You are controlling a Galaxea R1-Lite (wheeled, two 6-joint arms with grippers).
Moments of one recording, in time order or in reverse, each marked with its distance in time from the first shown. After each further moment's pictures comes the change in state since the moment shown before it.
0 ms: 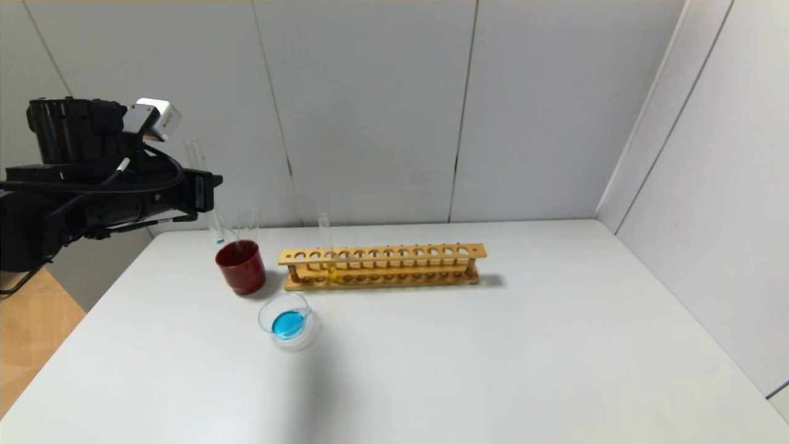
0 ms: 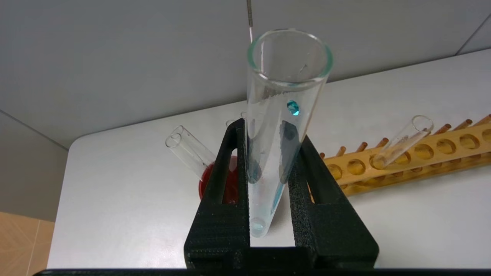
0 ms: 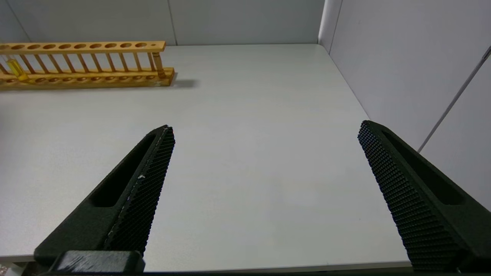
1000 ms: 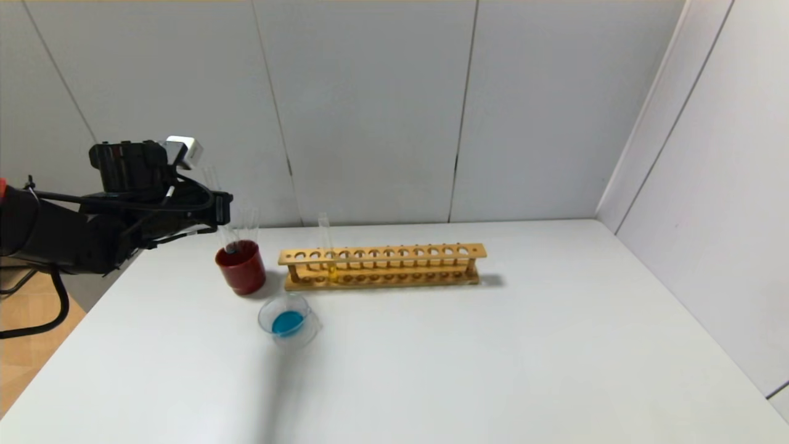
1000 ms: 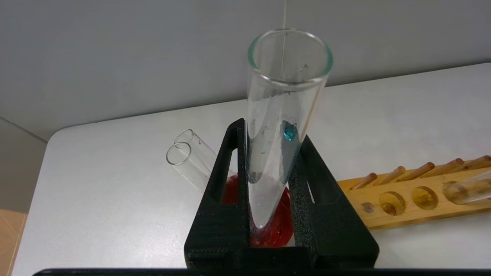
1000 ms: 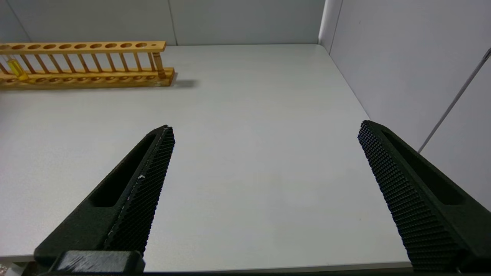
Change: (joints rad) left arm 0.058 0.256 -0.045 -0.185 -0.010 -0.029; right arm 0.000 0.000 0.000 0.000 0.000 0.000
